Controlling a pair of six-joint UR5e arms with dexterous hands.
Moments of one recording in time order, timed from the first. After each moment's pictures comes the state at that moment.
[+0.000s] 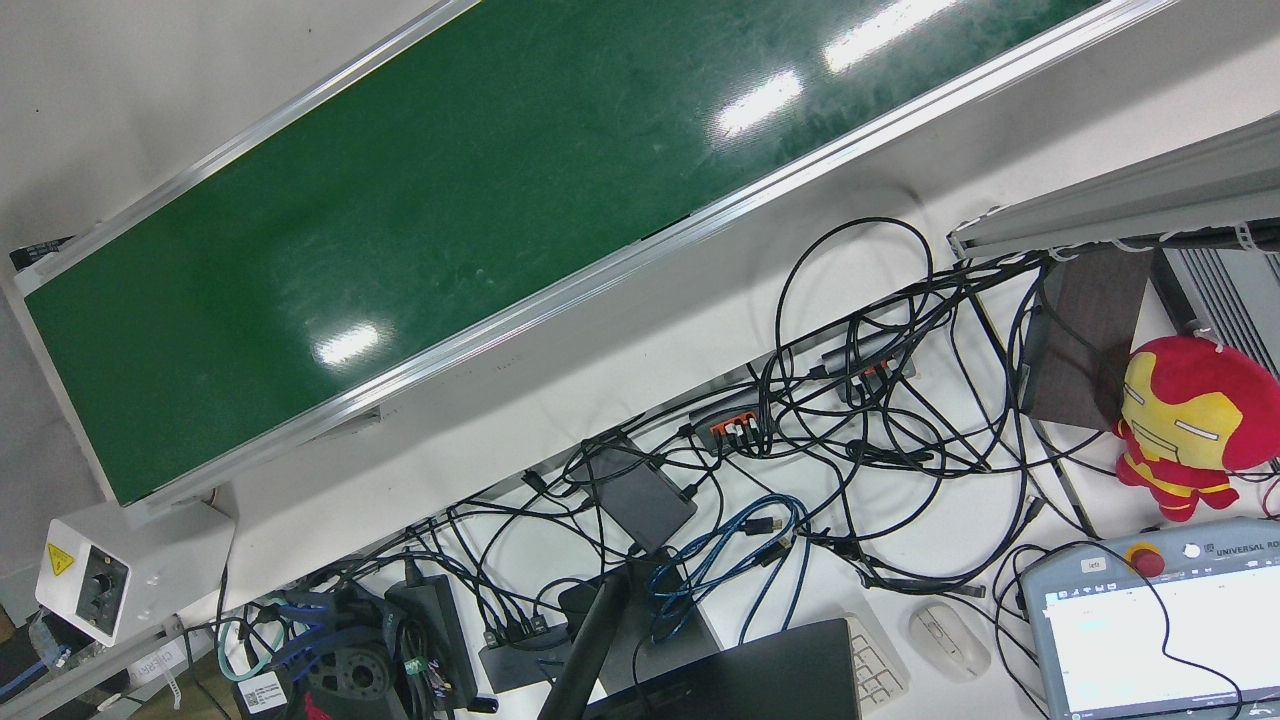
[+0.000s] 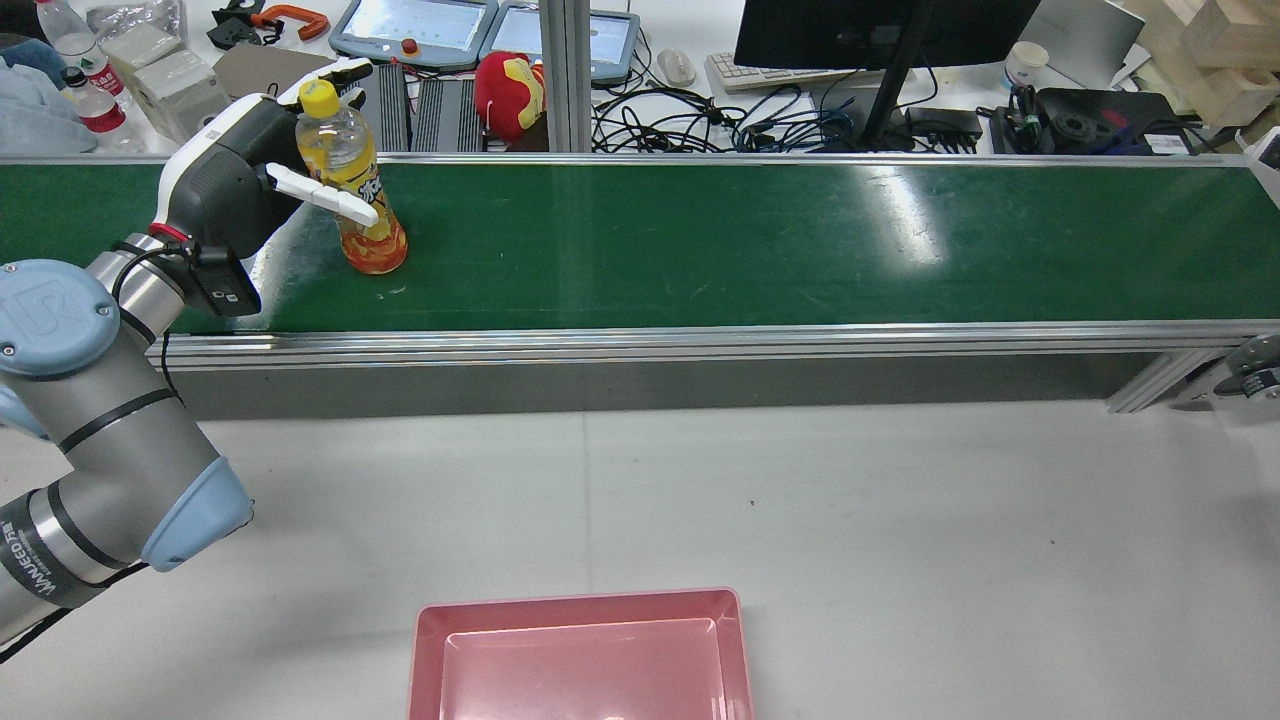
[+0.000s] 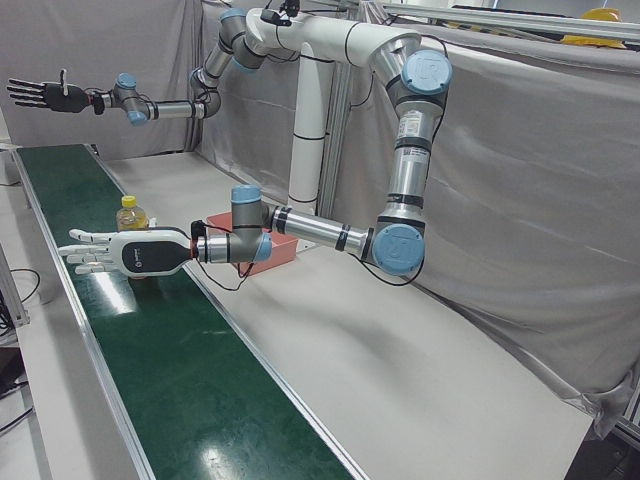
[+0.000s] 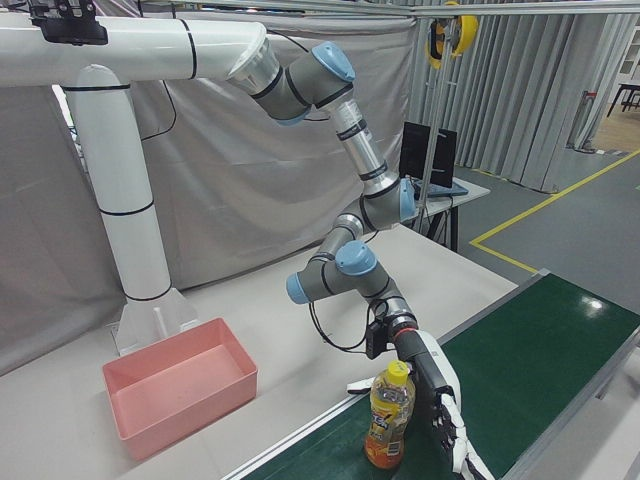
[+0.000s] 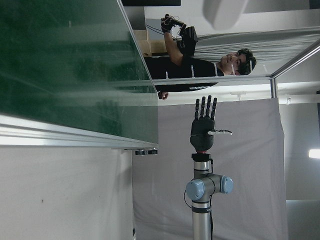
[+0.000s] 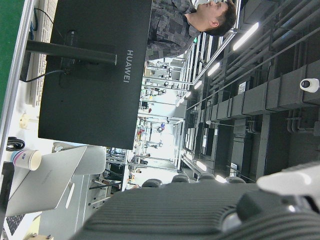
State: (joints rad) left arm -0.84 -2.12 -1.68 0.32 1.16 0.26; right arm 1.55 -1.52 1.57 -3.11 -1.57 -0.11
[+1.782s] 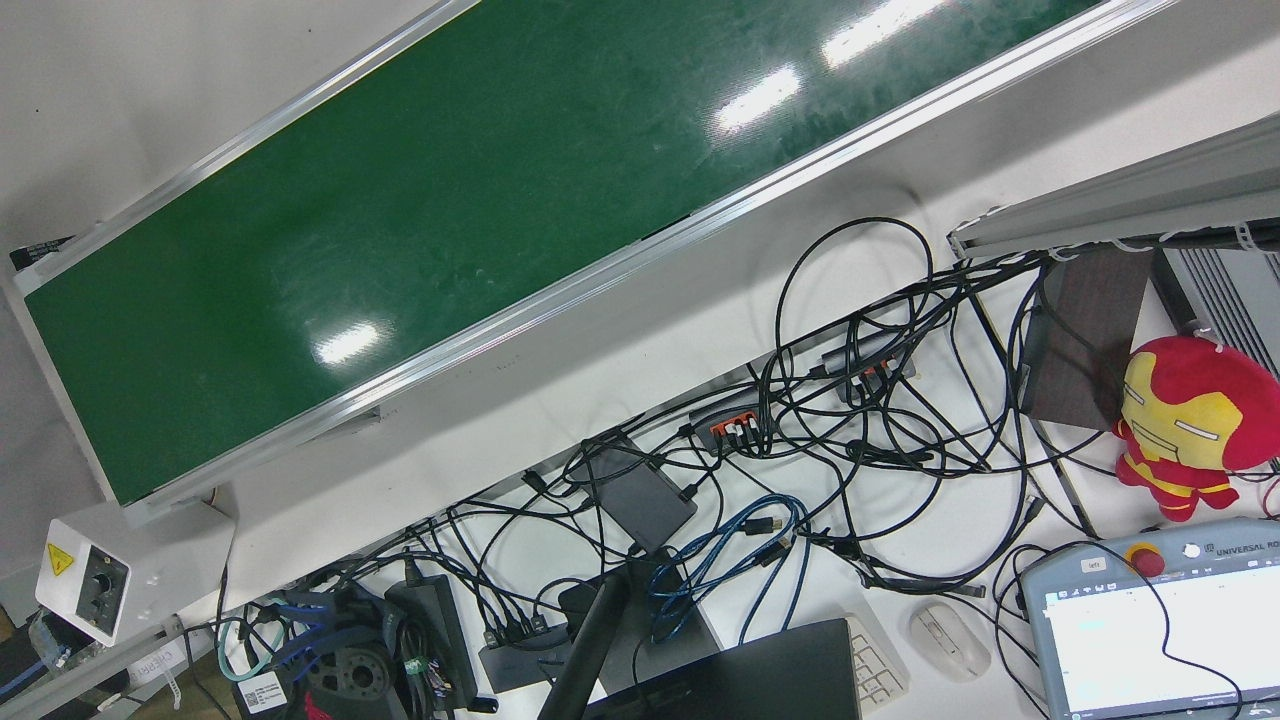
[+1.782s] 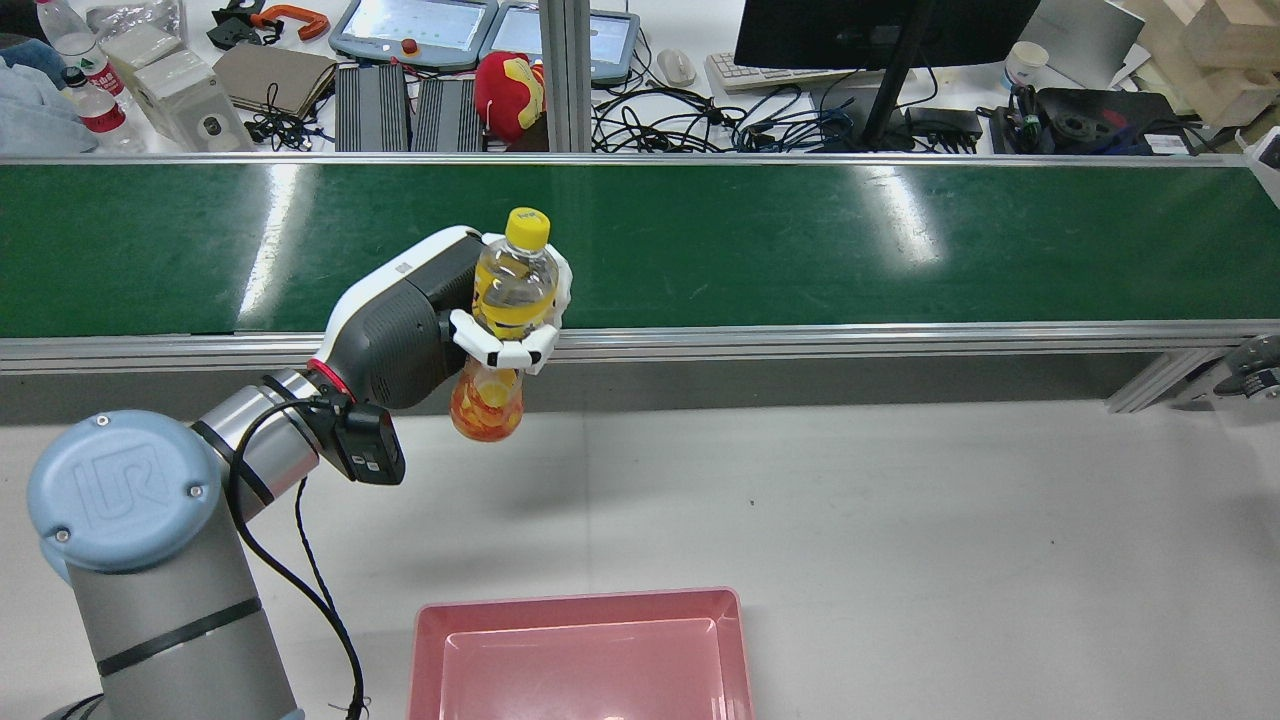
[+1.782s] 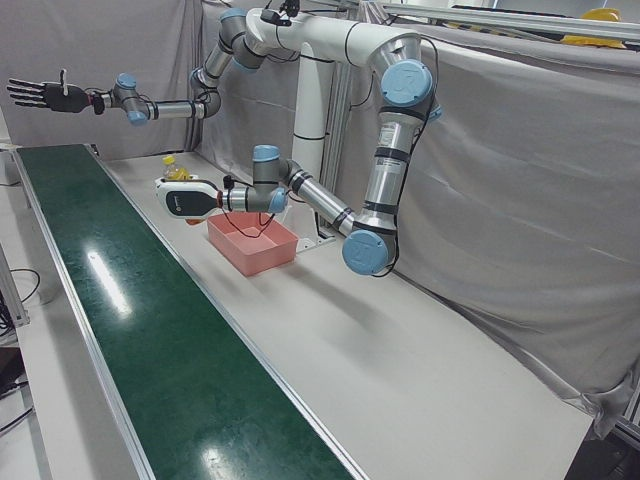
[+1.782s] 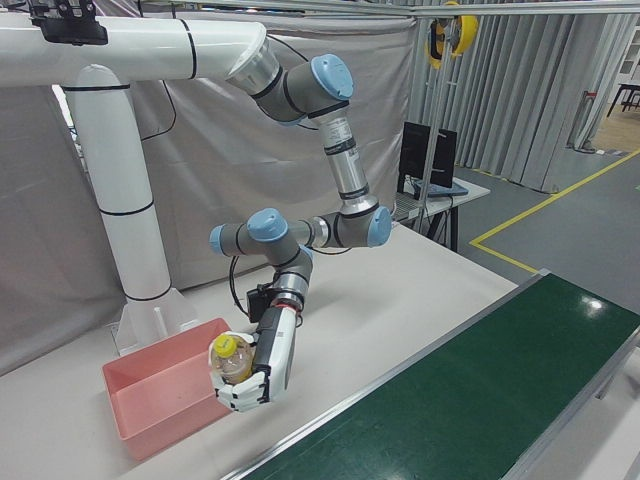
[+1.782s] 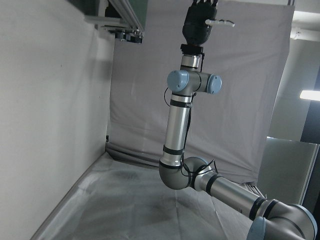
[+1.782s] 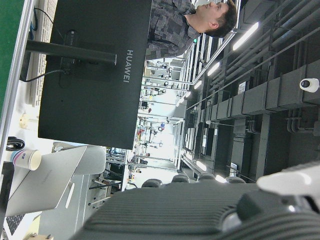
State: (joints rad) left arm -0.53 -2.21 -2.00 0.64 1.19 0.29; right arm 1.55 -1.52 1.57 -3.11 -1.57 -0.11
